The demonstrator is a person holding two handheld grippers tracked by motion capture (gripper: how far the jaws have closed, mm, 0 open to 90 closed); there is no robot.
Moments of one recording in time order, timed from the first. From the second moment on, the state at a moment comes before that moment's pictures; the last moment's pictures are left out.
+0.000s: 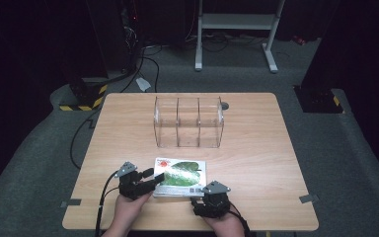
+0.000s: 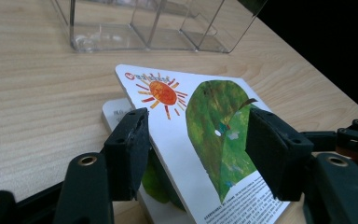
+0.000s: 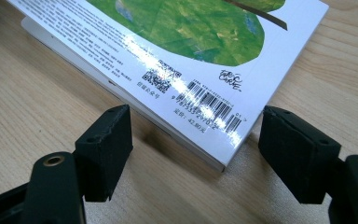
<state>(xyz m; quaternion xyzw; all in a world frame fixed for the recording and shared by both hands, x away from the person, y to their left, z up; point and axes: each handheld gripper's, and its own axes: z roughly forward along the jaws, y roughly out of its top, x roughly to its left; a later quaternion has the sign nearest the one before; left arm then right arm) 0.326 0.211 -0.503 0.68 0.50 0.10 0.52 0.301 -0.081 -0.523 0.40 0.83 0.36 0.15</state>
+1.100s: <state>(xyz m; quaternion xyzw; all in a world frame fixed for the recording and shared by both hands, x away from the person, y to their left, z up) 0.336 0.206 -0.511 0.70 0.50 0.07 0.50 0.303 -0.076 -0.523 0.42 0.81 0.36 0.17</state>
